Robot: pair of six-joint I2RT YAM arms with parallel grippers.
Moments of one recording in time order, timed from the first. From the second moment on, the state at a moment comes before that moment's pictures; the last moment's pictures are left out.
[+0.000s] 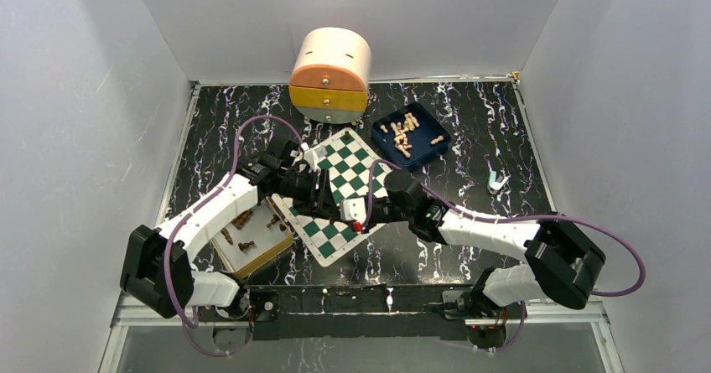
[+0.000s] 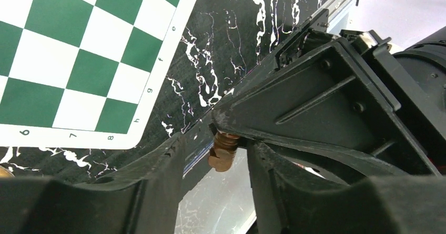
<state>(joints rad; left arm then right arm) -0.51 1.32 0.95 -0.65 0.68 -0.49 0.96 1.33 0.66 0.33 -0.59 -0.73</state>
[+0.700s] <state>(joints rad) -0.52 1.18 1.17 -0.68 0.40 -0.42 0.95 1.33 0.66 0.47 -0.32 -0.04</state>
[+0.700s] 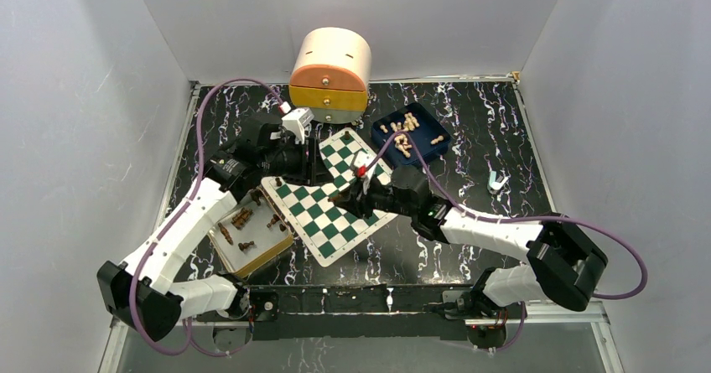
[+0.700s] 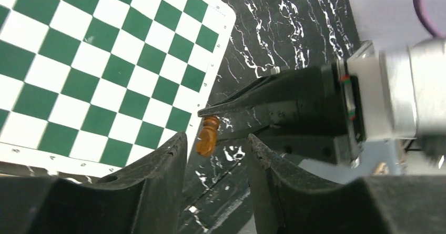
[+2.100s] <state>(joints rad) -0.52 1.18 1.08 -0.58 0.71 0.07 0.78 1.30 0.69 0.51 -0.60 0.52</state>
